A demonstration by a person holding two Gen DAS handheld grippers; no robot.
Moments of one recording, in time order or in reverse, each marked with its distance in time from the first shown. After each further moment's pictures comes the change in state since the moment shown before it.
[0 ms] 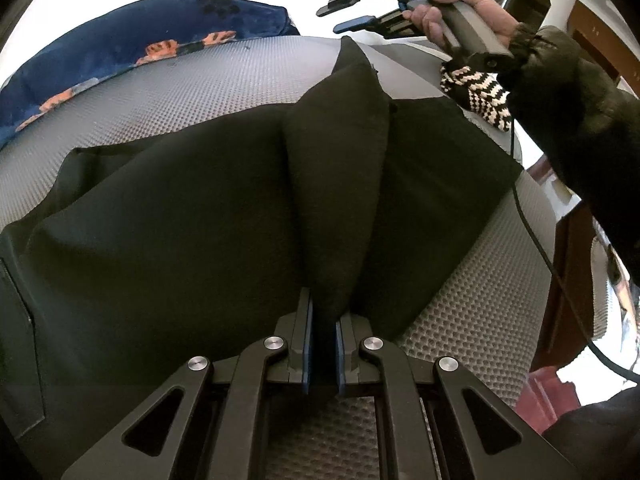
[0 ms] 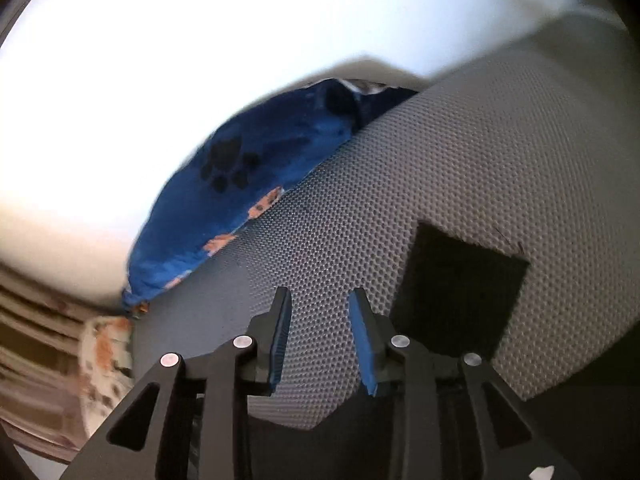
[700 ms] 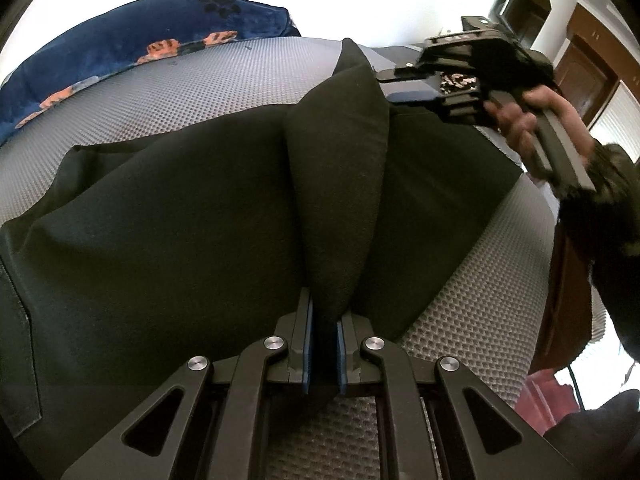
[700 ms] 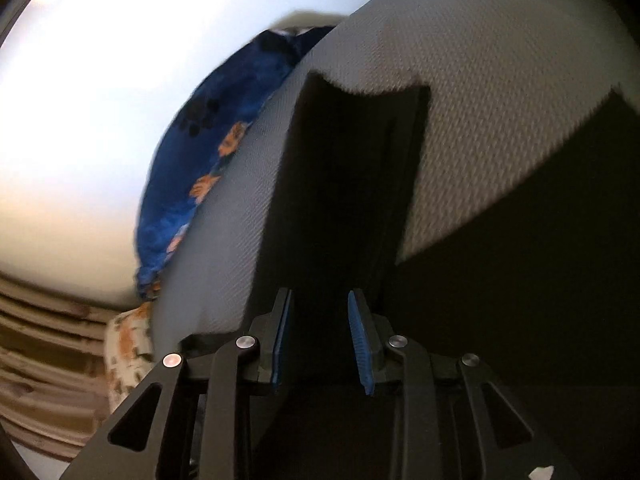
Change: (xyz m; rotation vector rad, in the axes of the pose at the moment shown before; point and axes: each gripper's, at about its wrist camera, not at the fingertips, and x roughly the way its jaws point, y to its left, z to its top) left arm -0.001 0.002 -0.001 -0.004 -0.005 -0.004; right arm -0.034 -0.050 -0.106 0.198 0.056 0.138
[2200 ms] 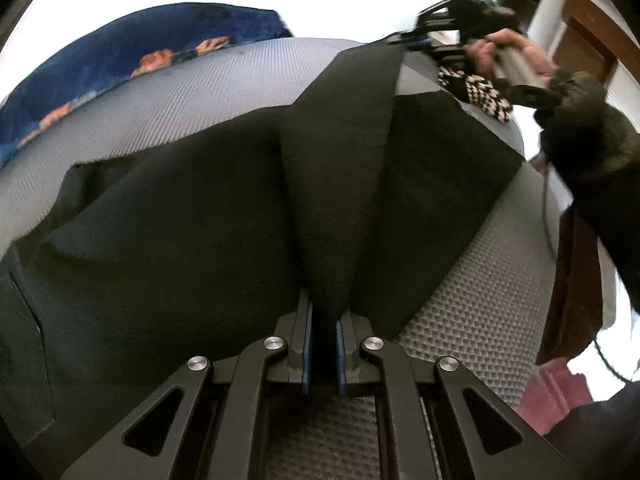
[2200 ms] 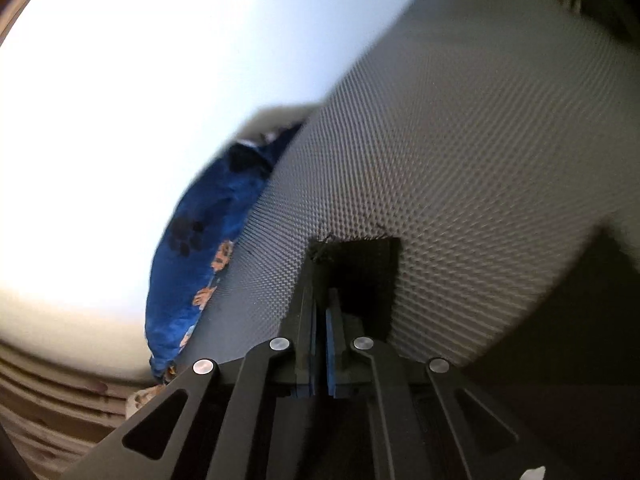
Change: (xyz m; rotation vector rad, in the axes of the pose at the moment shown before) left arm -0.003 -0.014 0.004 0.070 0.012 0.036; right arm -0.067 -0.028 0.079 0.105 -0.239 -0.047
